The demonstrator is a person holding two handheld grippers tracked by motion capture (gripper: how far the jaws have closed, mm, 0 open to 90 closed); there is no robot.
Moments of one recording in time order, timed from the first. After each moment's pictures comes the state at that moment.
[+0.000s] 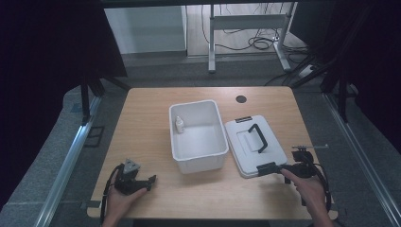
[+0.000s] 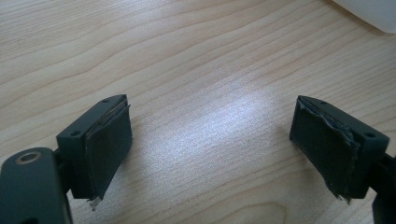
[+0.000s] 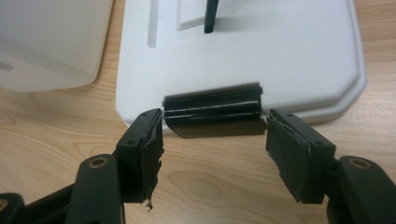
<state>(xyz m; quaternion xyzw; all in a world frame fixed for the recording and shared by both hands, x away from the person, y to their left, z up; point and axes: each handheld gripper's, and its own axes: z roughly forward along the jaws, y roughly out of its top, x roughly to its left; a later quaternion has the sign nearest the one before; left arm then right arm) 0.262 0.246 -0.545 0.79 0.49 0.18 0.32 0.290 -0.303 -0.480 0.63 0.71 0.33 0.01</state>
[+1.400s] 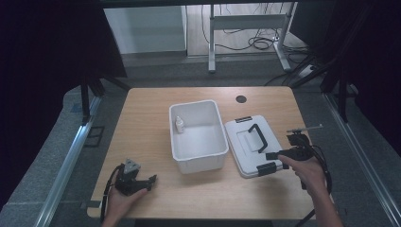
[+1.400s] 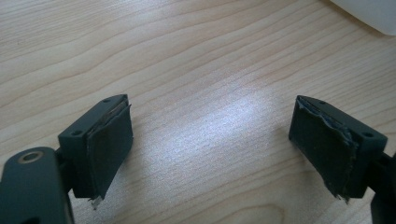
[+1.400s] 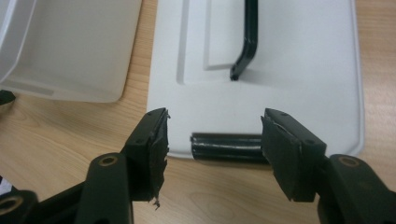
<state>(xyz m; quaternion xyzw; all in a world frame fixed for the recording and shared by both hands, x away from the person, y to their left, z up) 0.261 0.244 -0.545 0.79 0.49 0.18 0.32 0.326 -0.289 -0.437 0.60 0.74 0.30 -0.01</state>
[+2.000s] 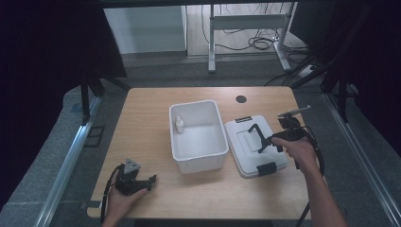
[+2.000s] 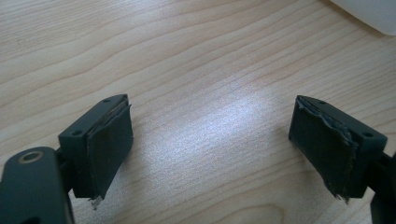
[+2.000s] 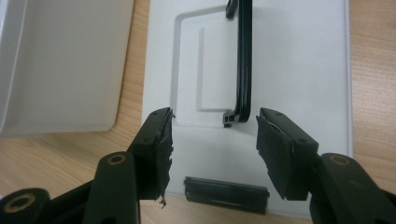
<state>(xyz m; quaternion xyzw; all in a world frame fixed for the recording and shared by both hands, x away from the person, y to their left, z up) 0.261 0.244 -0.545 0.79 0.49 0.18 0.32 0.381 -0.278 -0.427 0.61 0.75 0.26 -0.03</state>
